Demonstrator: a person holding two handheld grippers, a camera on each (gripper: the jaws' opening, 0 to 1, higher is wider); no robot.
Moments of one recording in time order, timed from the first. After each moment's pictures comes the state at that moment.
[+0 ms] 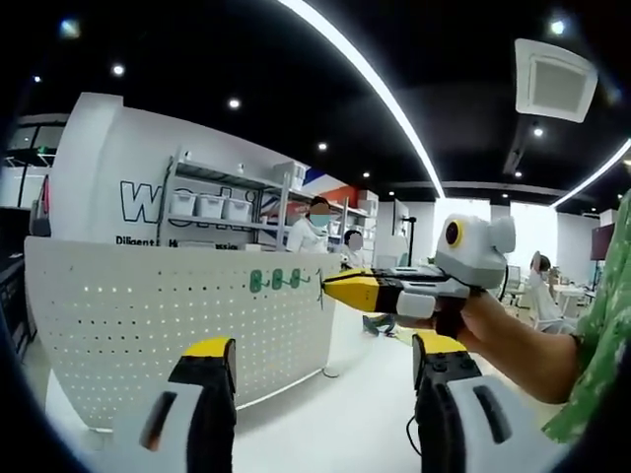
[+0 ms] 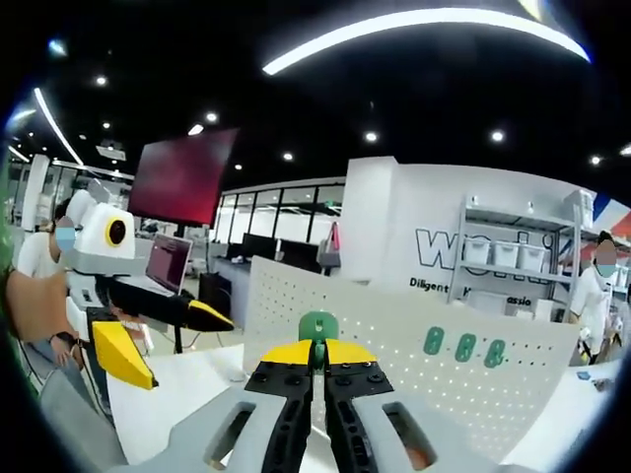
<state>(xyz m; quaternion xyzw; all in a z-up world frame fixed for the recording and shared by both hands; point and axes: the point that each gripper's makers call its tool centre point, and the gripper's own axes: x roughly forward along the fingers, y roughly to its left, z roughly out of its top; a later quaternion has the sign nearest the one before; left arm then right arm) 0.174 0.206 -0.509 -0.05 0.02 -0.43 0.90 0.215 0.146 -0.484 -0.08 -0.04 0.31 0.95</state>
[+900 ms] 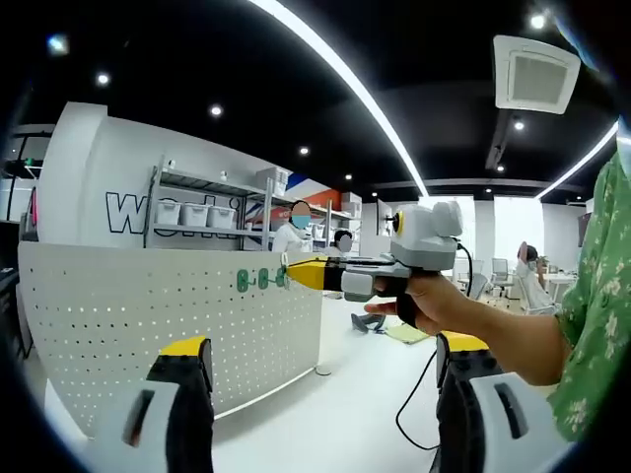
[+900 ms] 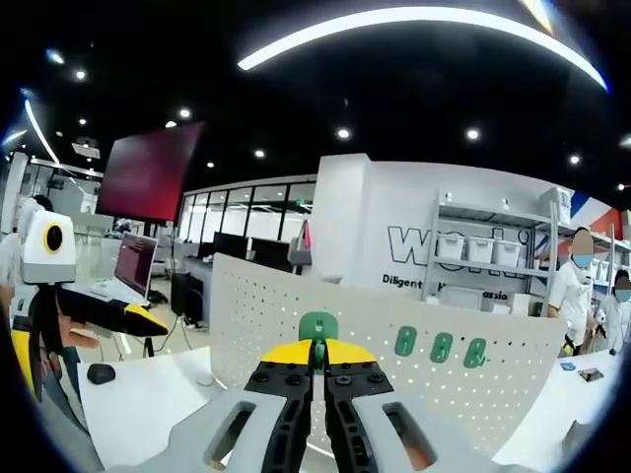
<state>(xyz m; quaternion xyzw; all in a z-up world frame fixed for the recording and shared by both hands) 0.155 0.208 -0.523 -0.04 0.01 -0.47 0.88 0.262 0.128 -0.485 -0.08 -0.04 0.24 0.97</state>
